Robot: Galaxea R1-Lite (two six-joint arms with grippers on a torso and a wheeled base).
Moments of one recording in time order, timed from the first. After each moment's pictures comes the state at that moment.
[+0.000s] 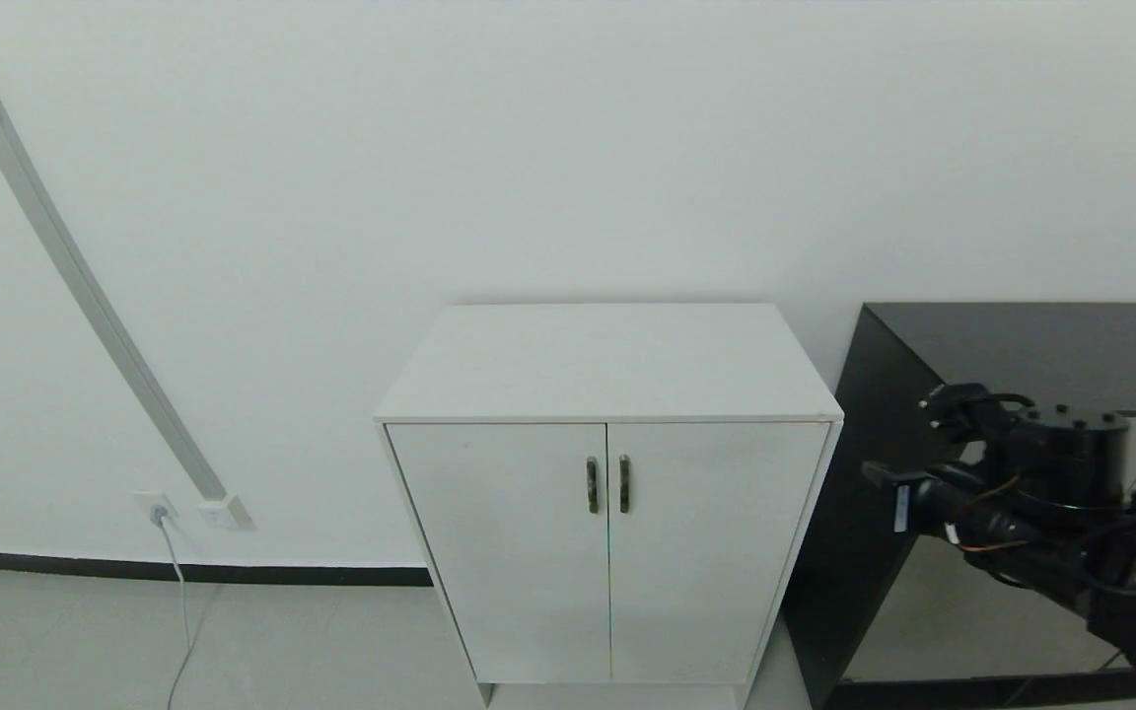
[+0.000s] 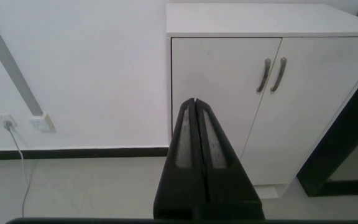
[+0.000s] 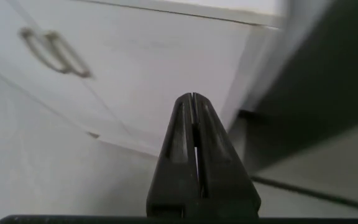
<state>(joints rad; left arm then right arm) 0.00 0.00 0.00 0.00 -0.01 -0.01 0.28 1.80 -0.48 -1.02 -0.06 0.07</state>
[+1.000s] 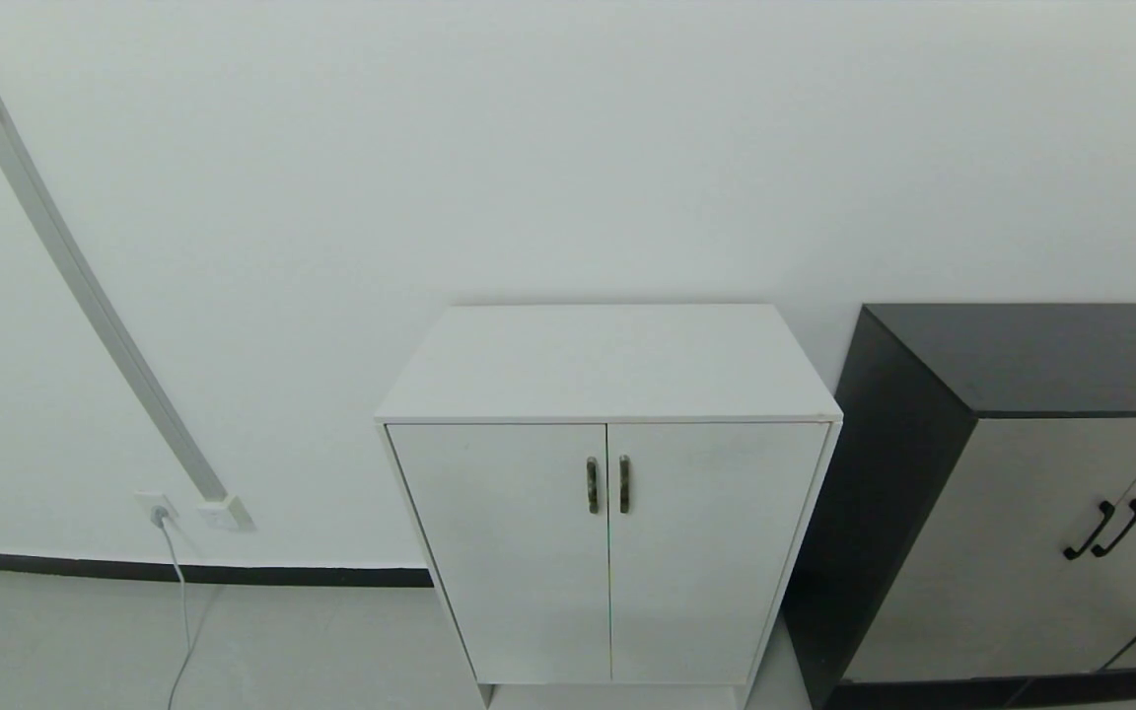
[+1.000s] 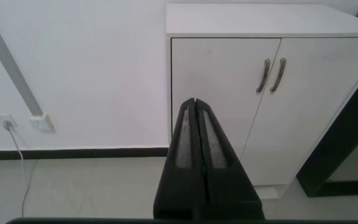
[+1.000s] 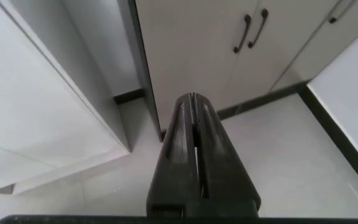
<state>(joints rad) 0.00 0.00 0.00 0.00 -0.01 -0.01 -0.14 1.01 -0.01 -0.72 -0.22 0.07</state>
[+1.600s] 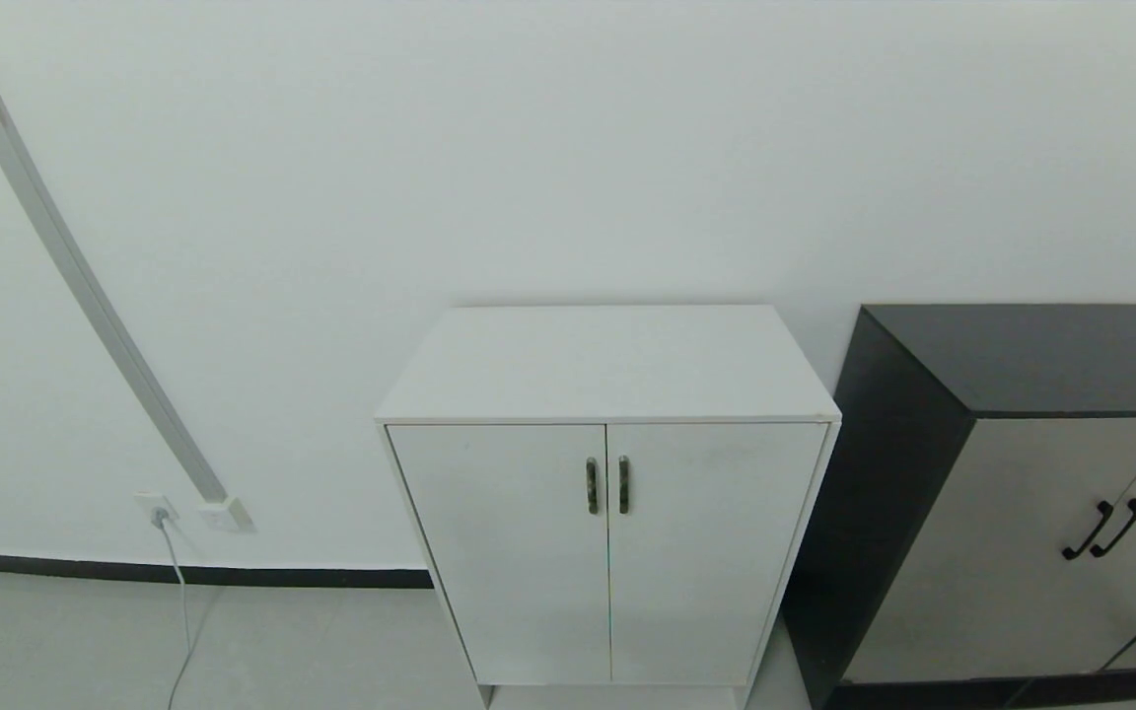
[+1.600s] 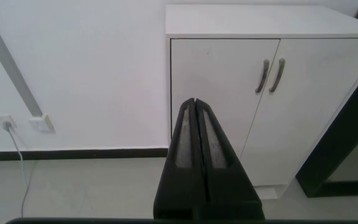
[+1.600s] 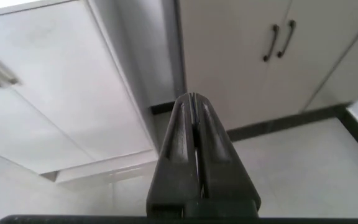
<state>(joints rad) 0.00 0.00 0.00 0.00 -0.01 -0.01 -0.15 0.36 0.00 -0.14 -0.04 0.08</state>
